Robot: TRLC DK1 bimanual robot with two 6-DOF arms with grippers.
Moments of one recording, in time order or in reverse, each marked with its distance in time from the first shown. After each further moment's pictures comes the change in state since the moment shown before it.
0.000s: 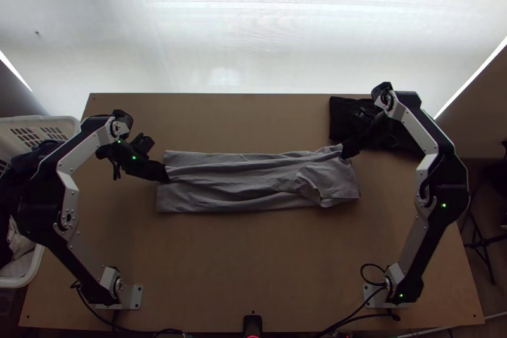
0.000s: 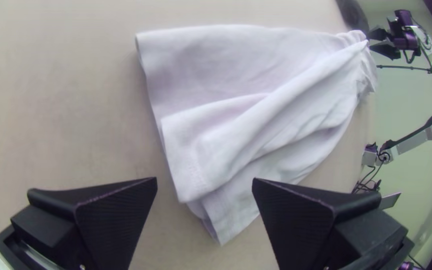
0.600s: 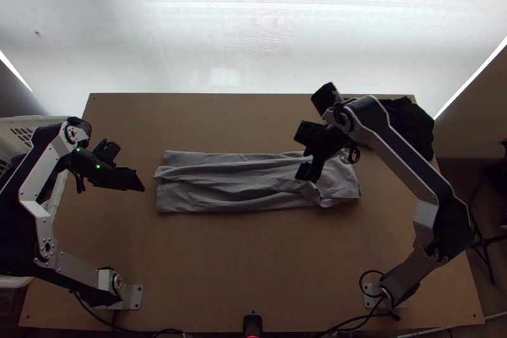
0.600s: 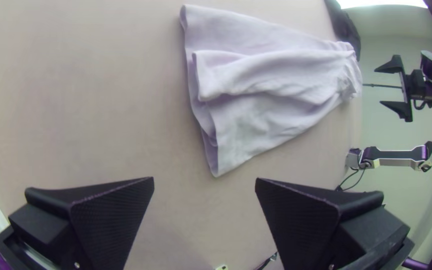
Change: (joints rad) left arm 0.204 -0.222 -0.089 -0.192 0.021 0.088; right arm 0.502 -0.296 -0.059 -0.059 -0.061 -0.113
